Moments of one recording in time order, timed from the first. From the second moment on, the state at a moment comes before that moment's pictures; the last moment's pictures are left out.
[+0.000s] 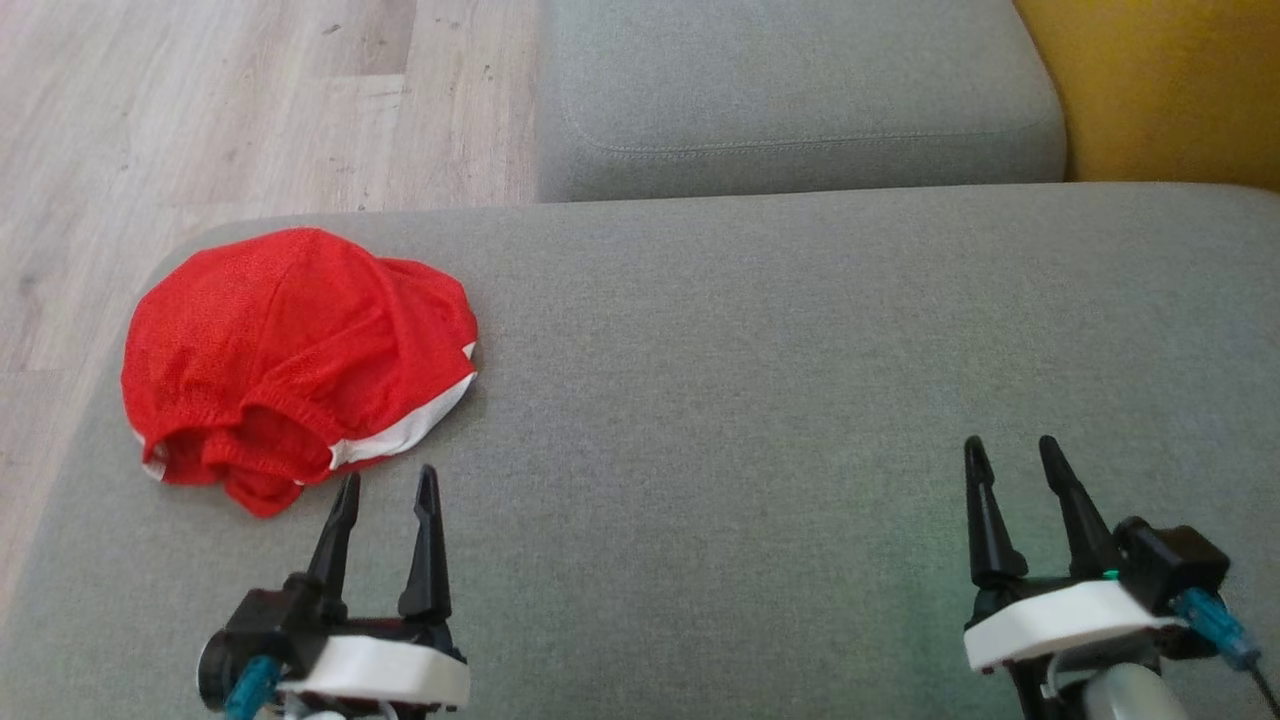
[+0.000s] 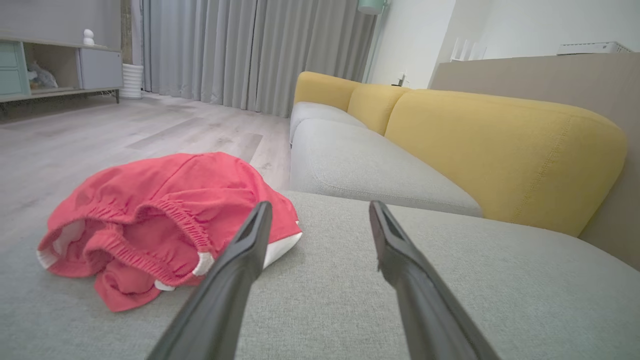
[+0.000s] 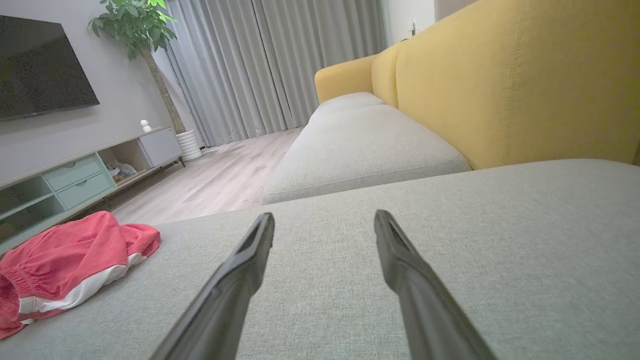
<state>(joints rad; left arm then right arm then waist) 0.01 0.04 -0.16 0.23 -0.29 -0.05 -0.21 0.01 -0.04 0.04 0.26 0.24 0.13 -0.21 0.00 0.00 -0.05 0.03</state>
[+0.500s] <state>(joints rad) 0.01 0.04 -0.17 0.24 -0.13 0.01 -0.25 0.05 -0.04 0.06 0.27 0.06 0.13 -0.25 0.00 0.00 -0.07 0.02</state>
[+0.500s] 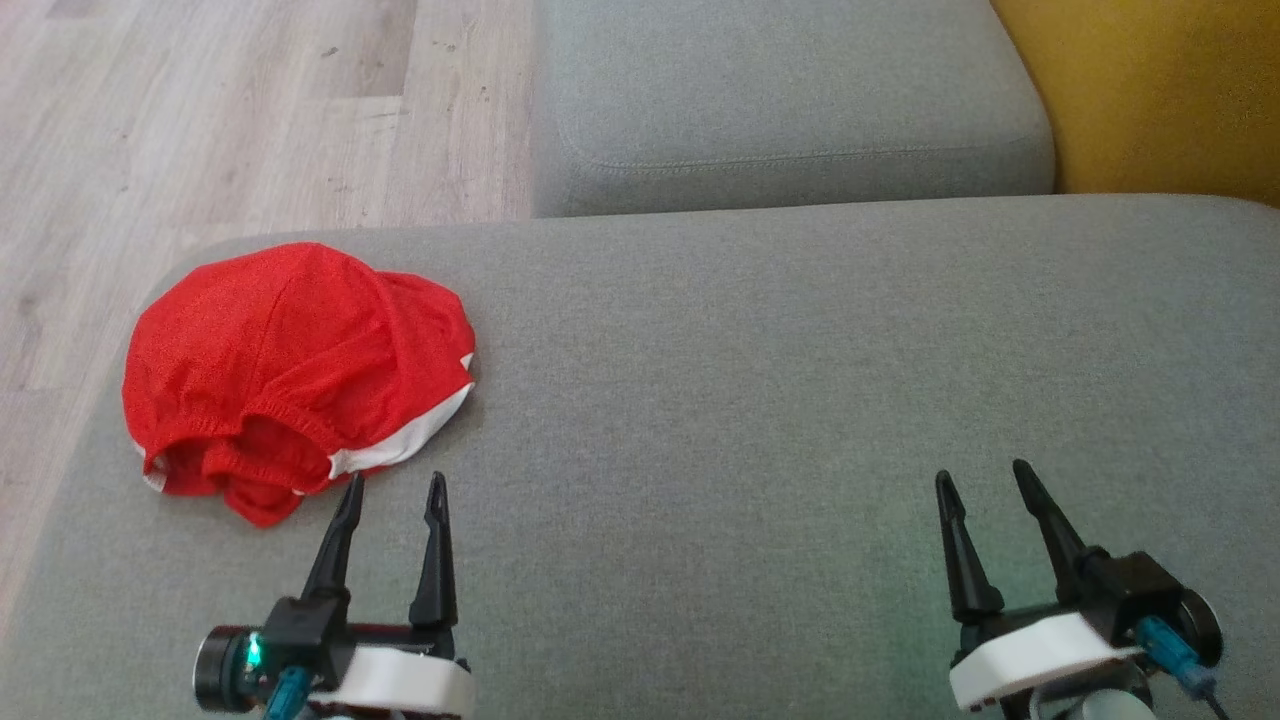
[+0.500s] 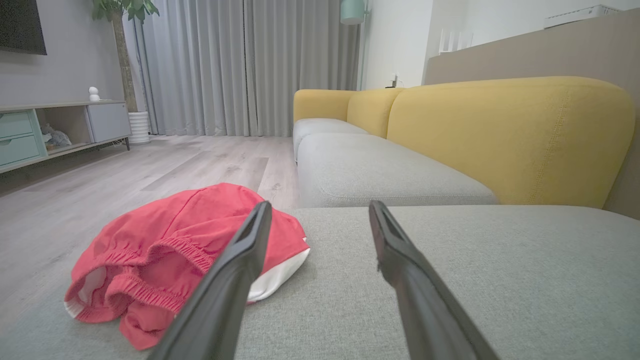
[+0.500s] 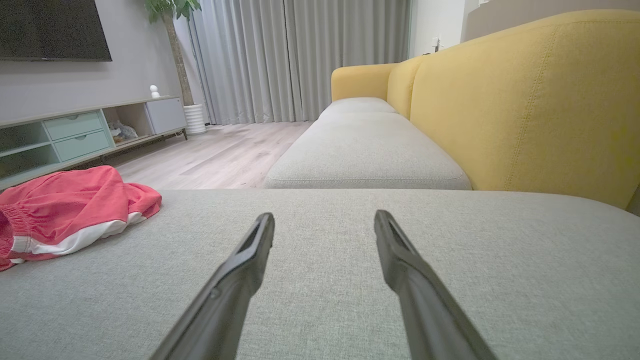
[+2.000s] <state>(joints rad) -0.05 0.05 -0.03 0.18 -0.13 0.04 -0.25 0.00 -0.04 -0.02 0.24 -0.03 0.13 -0.25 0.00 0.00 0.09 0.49</state>
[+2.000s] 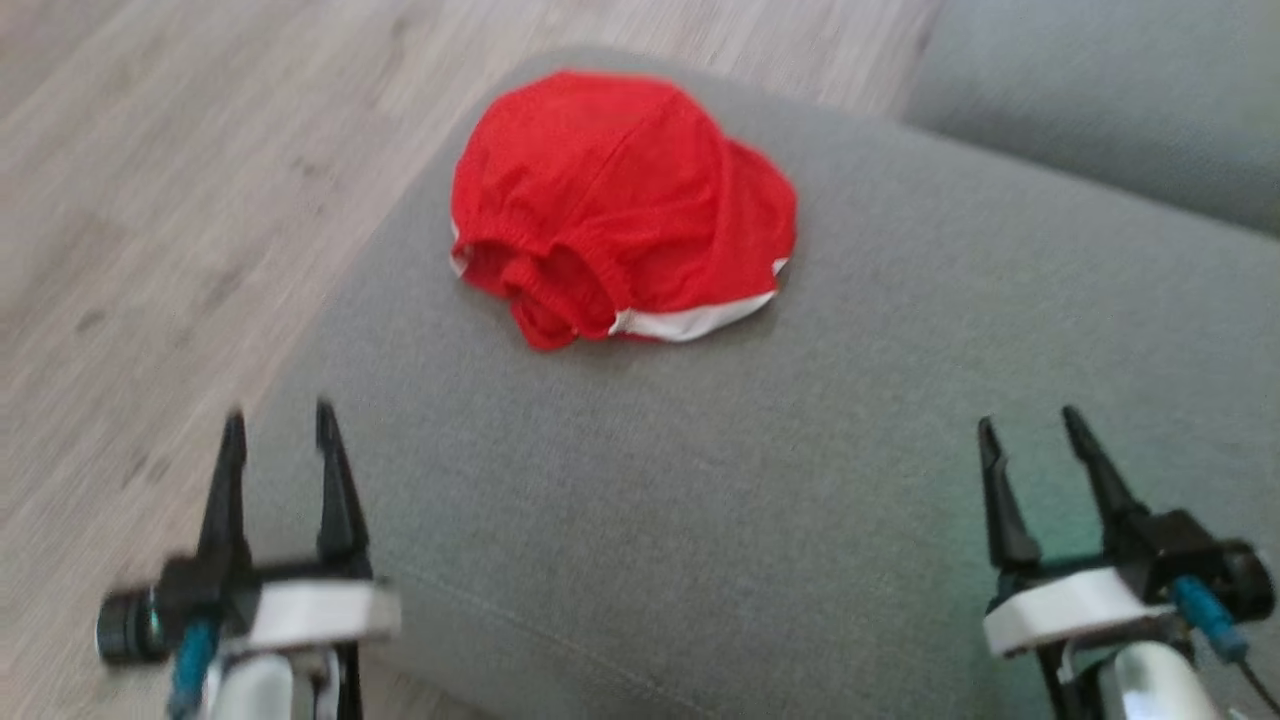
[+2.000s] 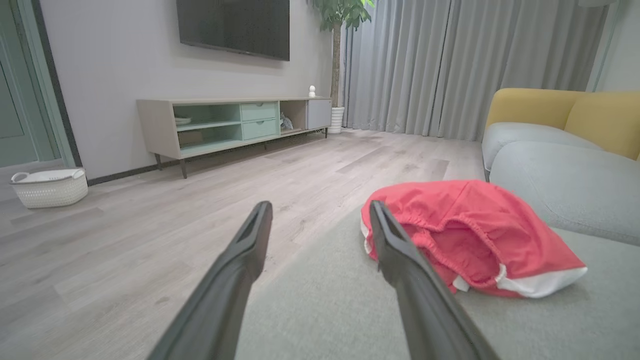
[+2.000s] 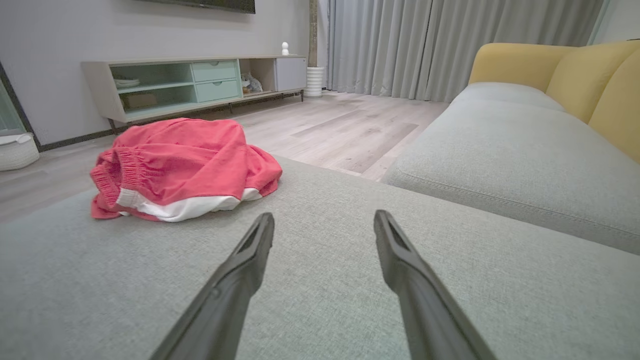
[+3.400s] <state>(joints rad) -0.73 0.03 -0.22 0.54 -0.13 -0.06 -0.26 -0.22 -0.16 -0.07 0.17 -0.10 0.13 -0.26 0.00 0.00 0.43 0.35</state>
